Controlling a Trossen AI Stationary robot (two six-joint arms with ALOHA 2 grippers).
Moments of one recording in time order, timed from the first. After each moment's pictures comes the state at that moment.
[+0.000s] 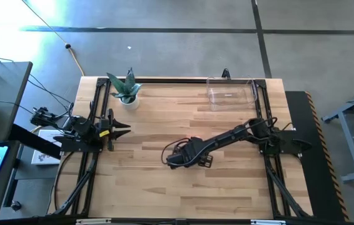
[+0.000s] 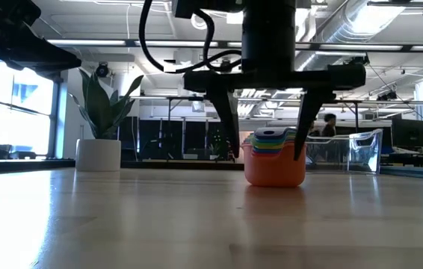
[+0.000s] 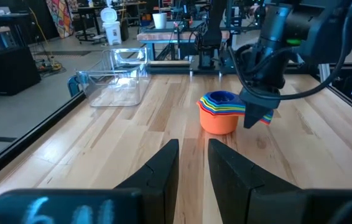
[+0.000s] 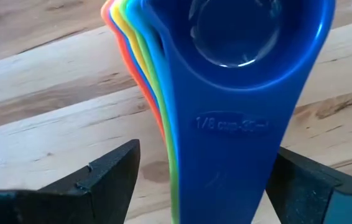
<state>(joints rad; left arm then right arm) -0.34 0.00 0.16 -0.32 -0.48 -0.02 0.29 2.20 1.79 -1.16 0.16 2.13</state>
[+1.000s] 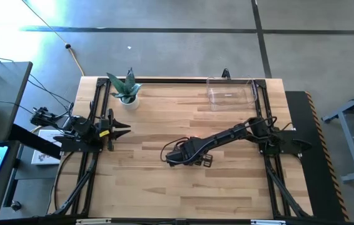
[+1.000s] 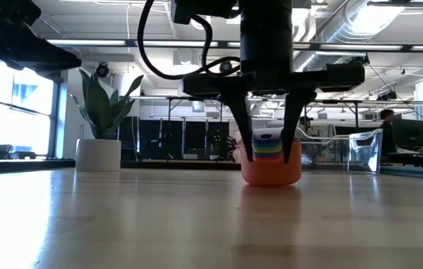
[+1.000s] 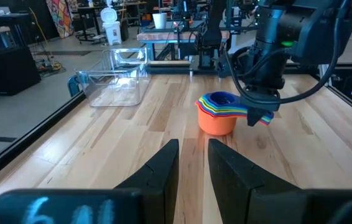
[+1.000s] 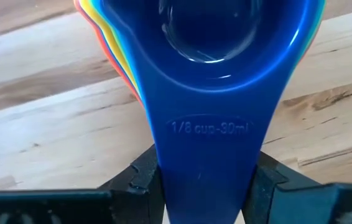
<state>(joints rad) -0.34 0.00 0.16 -0.32 -0.48 -0.02 0.27 2.20 1.78 -1.15 0.07 2.09</state>
